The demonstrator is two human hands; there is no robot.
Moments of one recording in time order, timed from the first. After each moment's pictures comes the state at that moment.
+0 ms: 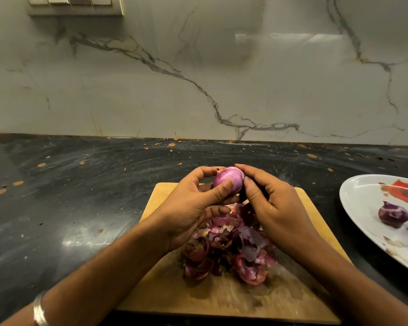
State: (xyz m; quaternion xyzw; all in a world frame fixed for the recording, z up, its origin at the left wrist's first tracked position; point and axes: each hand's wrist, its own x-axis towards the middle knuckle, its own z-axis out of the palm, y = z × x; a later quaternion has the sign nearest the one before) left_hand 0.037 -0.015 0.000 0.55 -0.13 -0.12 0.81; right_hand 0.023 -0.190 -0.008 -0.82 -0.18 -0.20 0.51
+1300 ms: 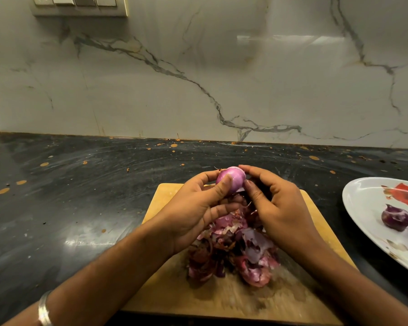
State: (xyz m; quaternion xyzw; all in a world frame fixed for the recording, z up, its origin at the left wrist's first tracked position) left_hand 0.037 -0.019 0.002 0.51 -0.09 -0.14 0.84; right_hand 0.023 -0.187 -0.006 -0.80 -0.18 -0.21 0.53
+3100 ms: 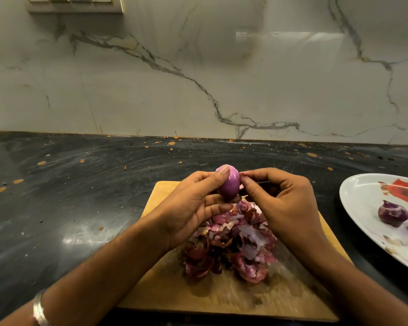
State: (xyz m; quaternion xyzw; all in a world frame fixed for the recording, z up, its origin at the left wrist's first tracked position) left_hand 0.038 -0.017 0.005 0.53 -0.08 -0.17 0.83; right_hand 0.019 -0.192 -0.005 -0.77 -0.15 -0.26 0.56
